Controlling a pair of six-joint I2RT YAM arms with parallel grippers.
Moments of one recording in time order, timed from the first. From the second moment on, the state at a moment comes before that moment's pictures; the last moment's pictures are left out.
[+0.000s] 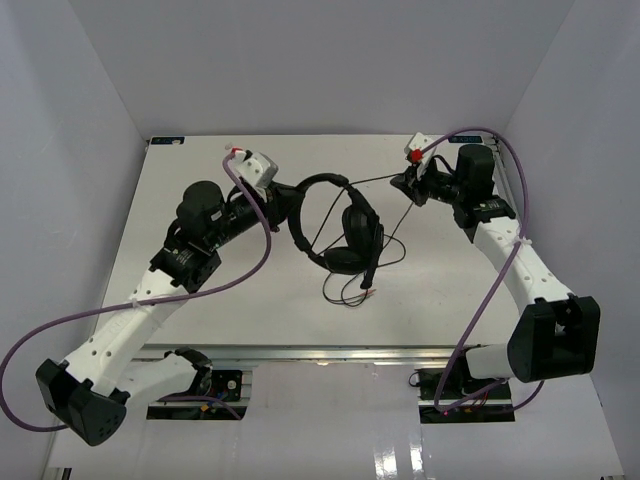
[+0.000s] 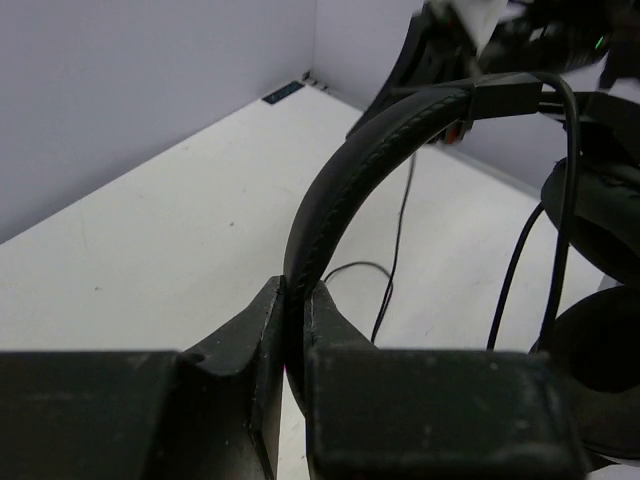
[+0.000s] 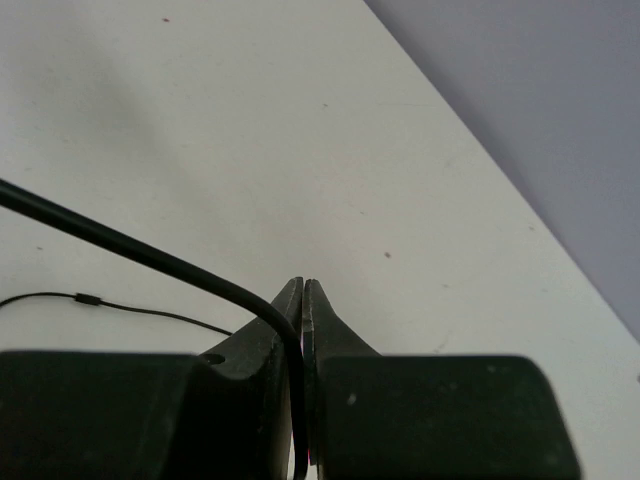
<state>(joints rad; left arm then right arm) -0.57 1.03 1.02 0.00 0.32 0.00 0.19 1.35 1.11 -0.10 -0.70 -0.51</state>
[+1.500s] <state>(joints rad) -0.45 1.37 1.49 -0.01 -0.53 -0.47 0.55 1.44 0.75 0.68 -0.96 0.22</state>
